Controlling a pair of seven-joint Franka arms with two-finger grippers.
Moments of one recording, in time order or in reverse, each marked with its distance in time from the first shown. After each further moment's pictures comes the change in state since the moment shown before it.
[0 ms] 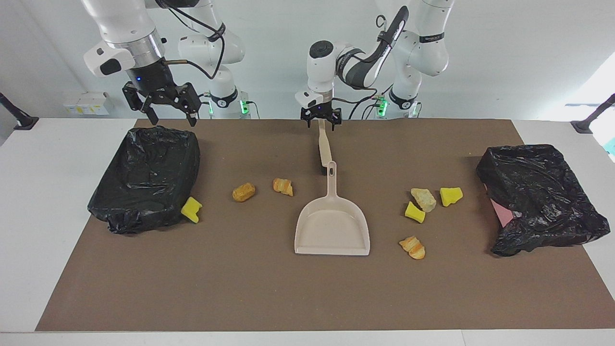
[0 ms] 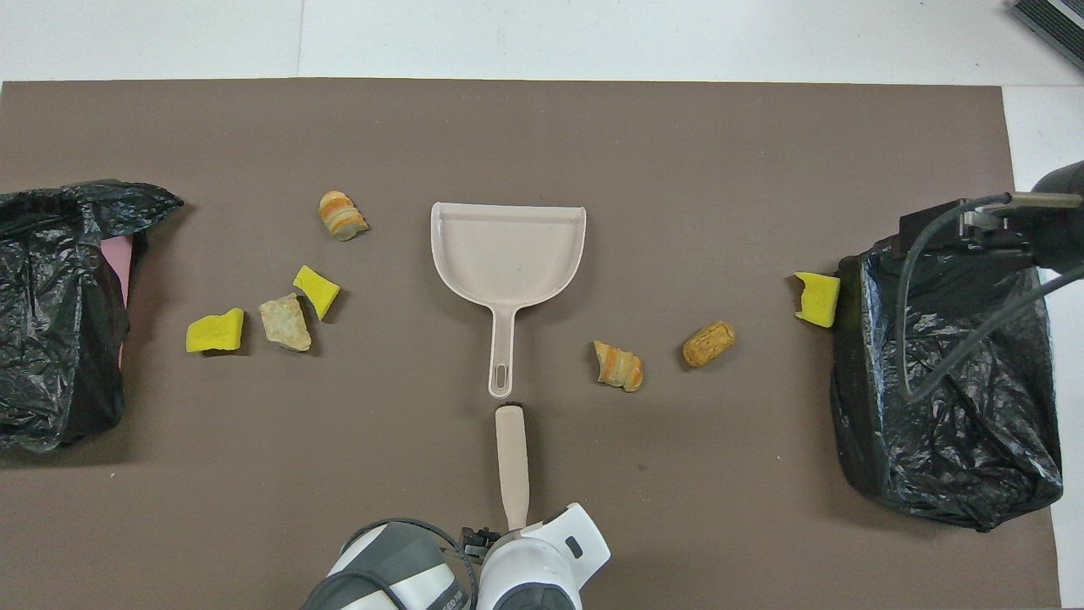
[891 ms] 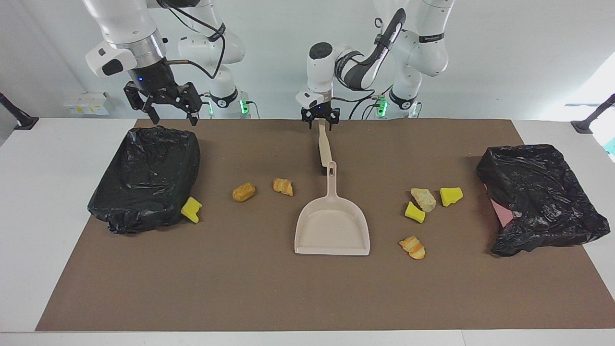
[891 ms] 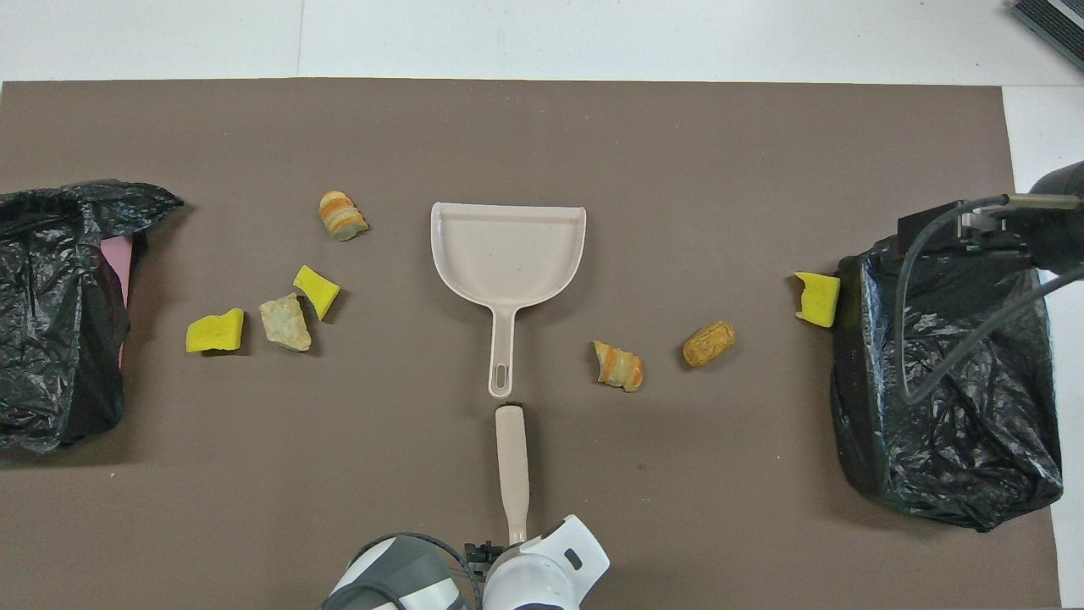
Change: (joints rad) left arm -0.032 -0.005 0.010 -0.028 0.000 0.045 -0.107; right arm 0.002 -0.001 0.000 0.000 -0.001 -0.027 0.000
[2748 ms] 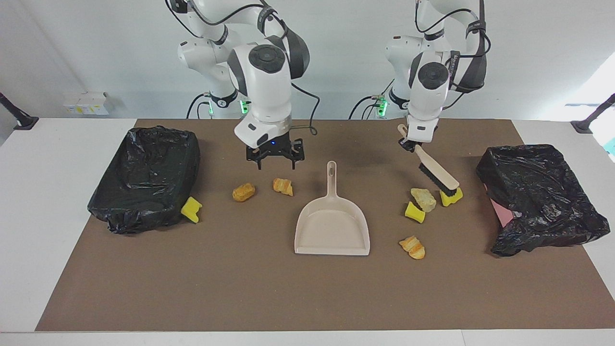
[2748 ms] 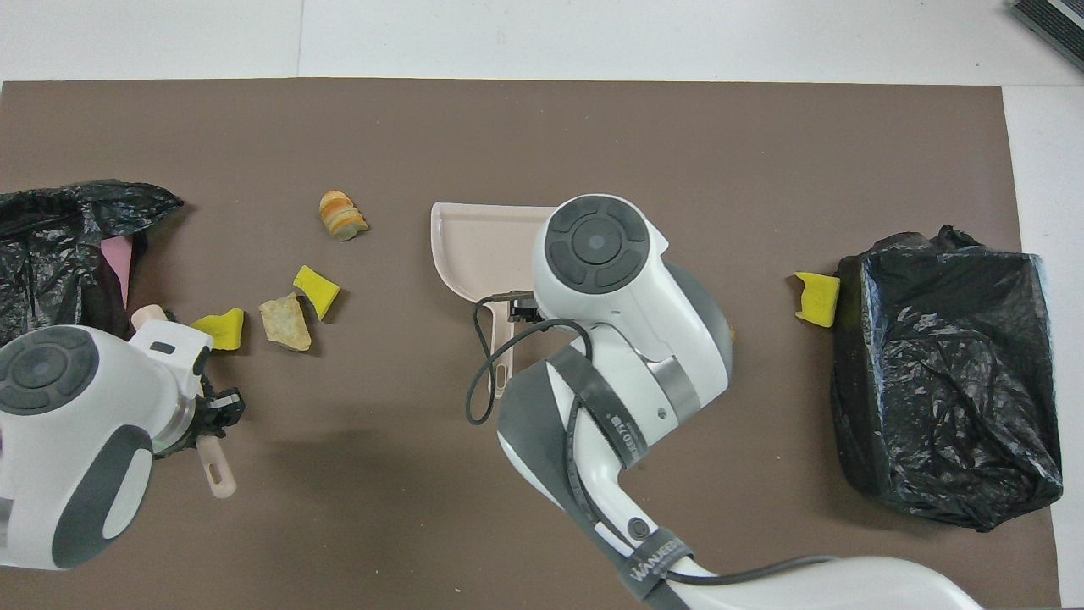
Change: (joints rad) left arm 0.950 -0.155 0.042 0.010 0.180 -0.317 0.273; right arm 0.536 0.361 0.002 -0.154 -0.068 0.473 0.458
